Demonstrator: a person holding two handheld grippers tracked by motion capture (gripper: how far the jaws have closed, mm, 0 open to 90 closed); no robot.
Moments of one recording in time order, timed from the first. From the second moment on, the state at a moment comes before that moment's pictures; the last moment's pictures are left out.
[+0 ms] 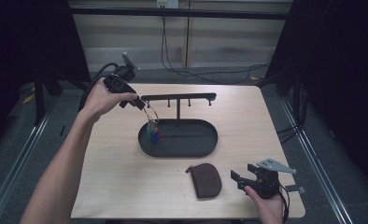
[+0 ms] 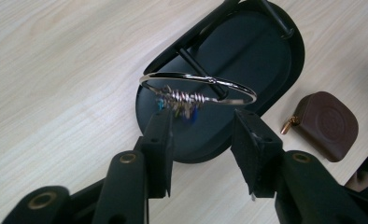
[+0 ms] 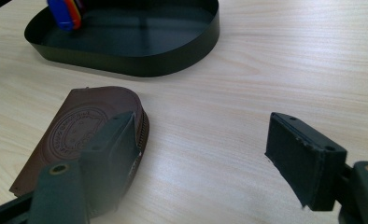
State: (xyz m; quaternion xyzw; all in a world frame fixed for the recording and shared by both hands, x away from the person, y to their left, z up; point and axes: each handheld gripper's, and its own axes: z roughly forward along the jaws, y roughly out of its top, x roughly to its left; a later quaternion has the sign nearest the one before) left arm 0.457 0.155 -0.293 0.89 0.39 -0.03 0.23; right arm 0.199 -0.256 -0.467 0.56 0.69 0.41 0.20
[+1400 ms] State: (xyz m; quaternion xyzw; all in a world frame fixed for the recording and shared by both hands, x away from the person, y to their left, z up) left arm 0.355 0.191 -0.357 0.84 0.39 0.02 0.38; right arm 0.197 -0.256 -0.466 0.57 0.69 0.41 0.19
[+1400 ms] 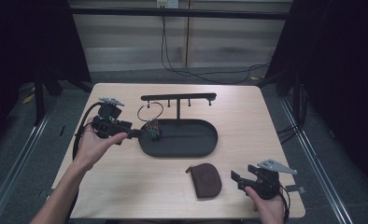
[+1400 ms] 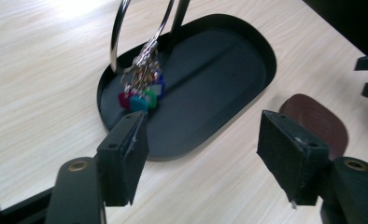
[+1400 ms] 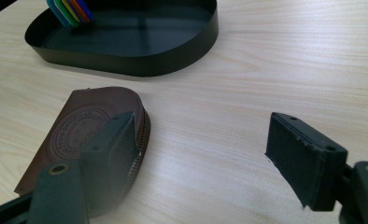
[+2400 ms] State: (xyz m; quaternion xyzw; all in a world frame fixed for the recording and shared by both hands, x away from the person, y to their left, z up) left arm 0.246 0.225 -0.434 0.81 0.38 0.04 0.44; right arm 0.201 -0.248 -0.465 0.56 0.71 0.41 0.15
